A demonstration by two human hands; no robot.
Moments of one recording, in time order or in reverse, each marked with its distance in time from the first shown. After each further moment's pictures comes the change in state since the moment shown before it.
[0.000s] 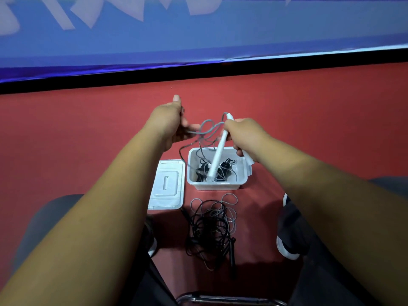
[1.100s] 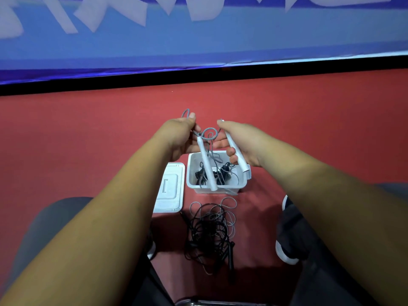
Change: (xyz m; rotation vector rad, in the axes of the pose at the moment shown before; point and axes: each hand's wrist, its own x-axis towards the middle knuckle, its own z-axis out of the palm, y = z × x) left_hand 0.004 -0.024 0.010 0.032 -0.160 -0.040; right_hand -0.013 -0.015 -0.001 0.247 -0.281 0.208
